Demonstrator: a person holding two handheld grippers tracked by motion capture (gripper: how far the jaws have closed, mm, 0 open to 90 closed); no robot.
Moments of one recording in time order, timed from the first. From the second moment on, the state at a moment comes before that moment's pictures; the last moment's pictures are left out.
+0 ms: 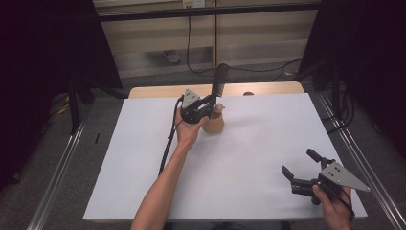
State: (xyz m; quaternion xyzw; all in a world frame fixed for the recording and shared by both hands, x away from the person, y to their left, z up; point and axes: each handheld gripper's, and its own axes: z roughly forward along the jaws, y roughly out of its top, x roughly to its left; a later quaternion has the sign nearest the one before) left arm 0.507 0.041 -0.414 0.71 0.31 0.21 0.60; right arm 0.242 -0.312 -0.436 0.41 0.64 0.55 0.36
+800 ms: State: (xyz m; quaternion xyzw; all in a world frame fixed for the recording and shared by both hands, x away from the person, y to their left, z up) left arm 0.506 0.043 -0.426 0.72 0.32 0.20 0.58; right arm 0.242 -0.311 -0.436 0.40 0.64 0.55 0.36
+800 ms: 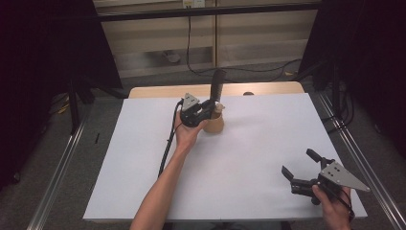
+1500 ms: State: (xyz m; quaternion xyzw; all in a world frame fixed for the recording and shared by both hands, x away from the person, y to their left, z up) left arm 0.505 0.044 -0.430 0.73 0.33 0.19 0.56; right arm 0.242 -0.312 -0.436 0.40 0.64 0.55 0.36
